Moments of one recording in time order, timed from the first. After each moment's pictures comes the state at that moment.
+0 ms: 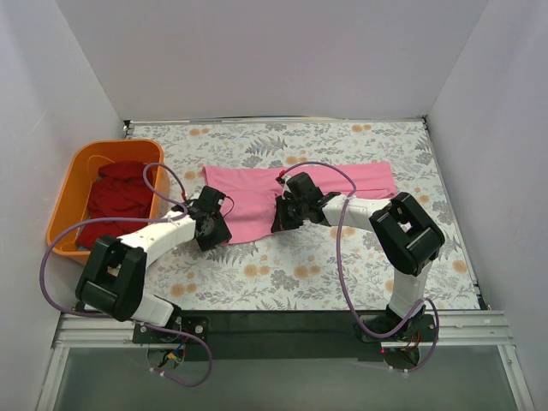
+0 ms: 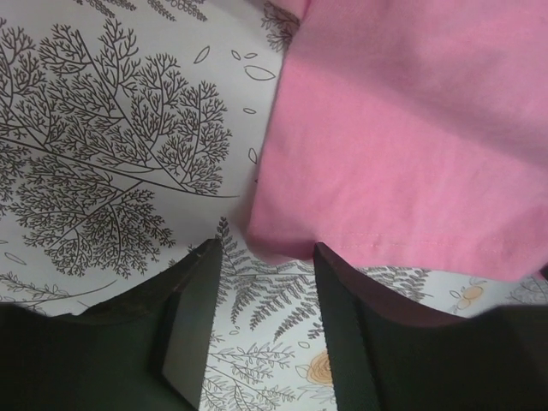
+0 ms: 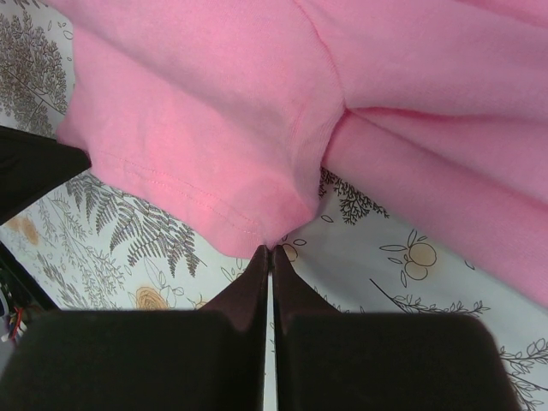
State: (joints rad) left arm -0.44 1.42 0.77 -0.53 -0.16 -0.86; right arm 0.73 1.86 1.07 -0.06 -0.32 0.52
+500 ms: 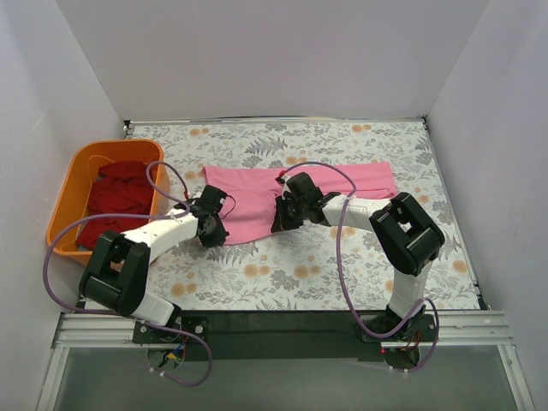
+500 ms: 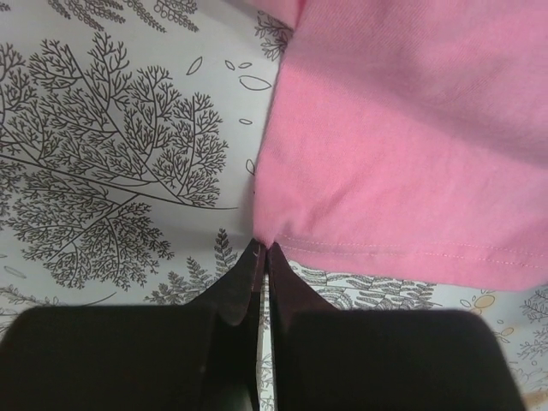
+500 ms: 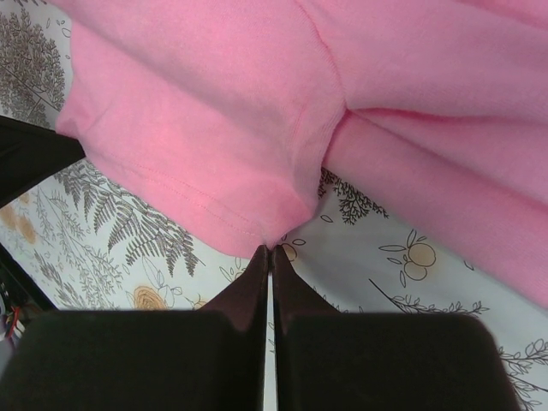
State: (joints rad) left arm -0.44 1.48 0.78 -0.52 -0.17 -0.84; right arm 0.73 1.86 1.07 -0.06 -0.32 0.51
